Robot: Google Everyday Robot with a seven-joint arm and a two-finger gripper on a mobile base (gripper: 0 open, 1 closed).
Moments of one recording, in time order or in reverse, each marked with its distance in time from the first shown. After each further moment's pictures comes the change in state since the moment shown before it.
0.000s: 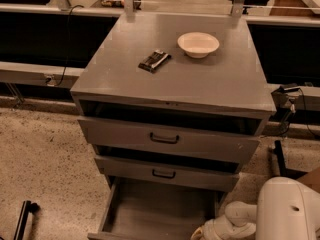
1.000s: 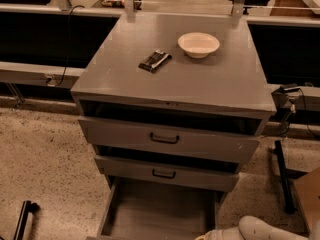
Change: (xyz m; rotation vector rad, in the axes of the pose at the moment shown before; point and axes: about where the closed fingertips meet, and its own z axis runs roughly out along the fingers) arm -0.047 0.039 -0.030 0.128 -0.202 -0.232
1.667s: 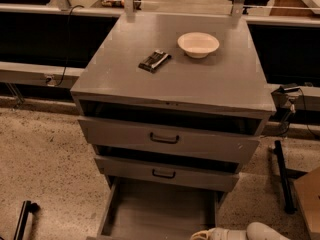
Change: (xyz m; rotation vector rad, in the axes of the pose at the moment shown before) arm -0.038 -0.018 -0.032 0.206 -0.012 0.079
